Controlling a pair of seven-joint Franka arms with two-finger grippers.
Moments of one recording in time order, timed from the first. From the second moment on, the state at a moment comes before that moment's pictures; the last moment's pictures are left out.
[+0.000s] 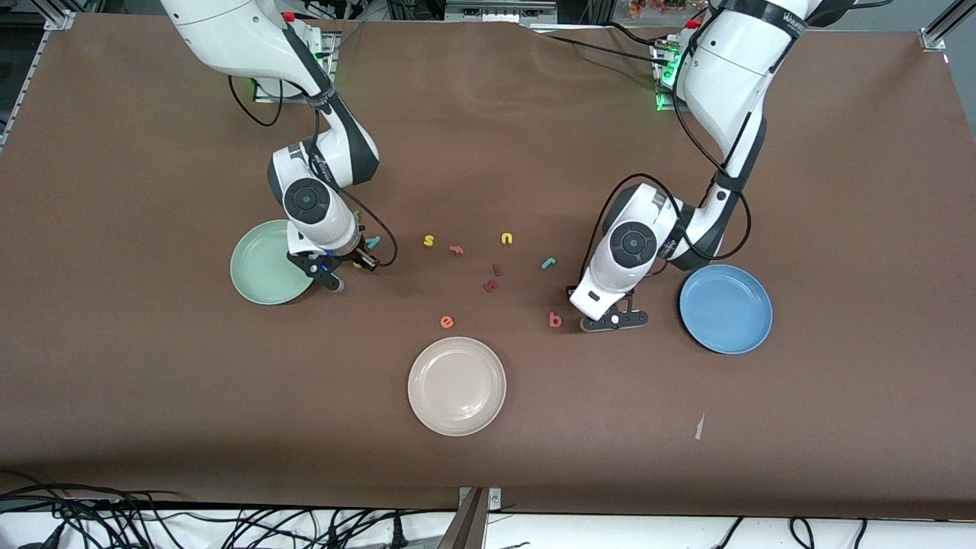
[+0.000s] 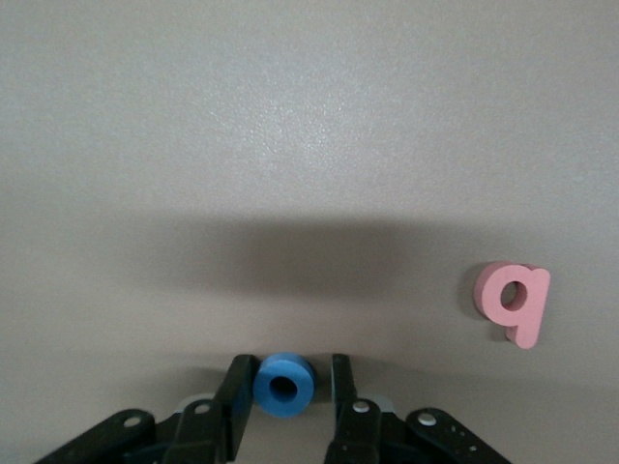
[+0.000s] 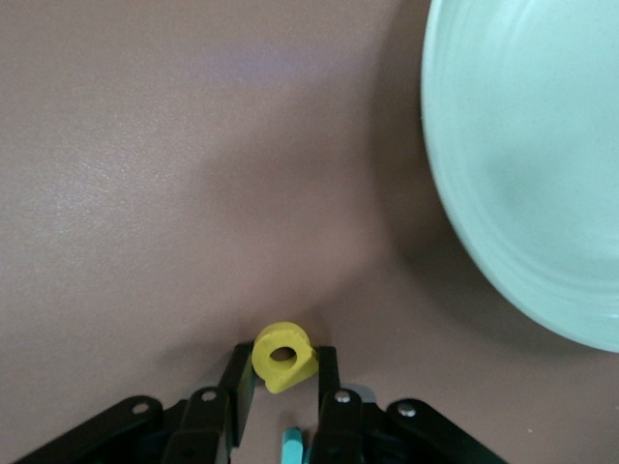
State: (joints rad) left arm -0.38 0.70 -0.09 -1.75 0.06 2.41 -0.62; right arm 0.47 0.49 -0.02 -2.09 0.00 2.50 1.04
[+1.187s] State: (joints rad) left arm -0.22 0.56 -0.05 -1.69 0.07 2.04 -0.22; right arm 0.43 0.42 -0.21 -2.15 0.00 2.42 0.64
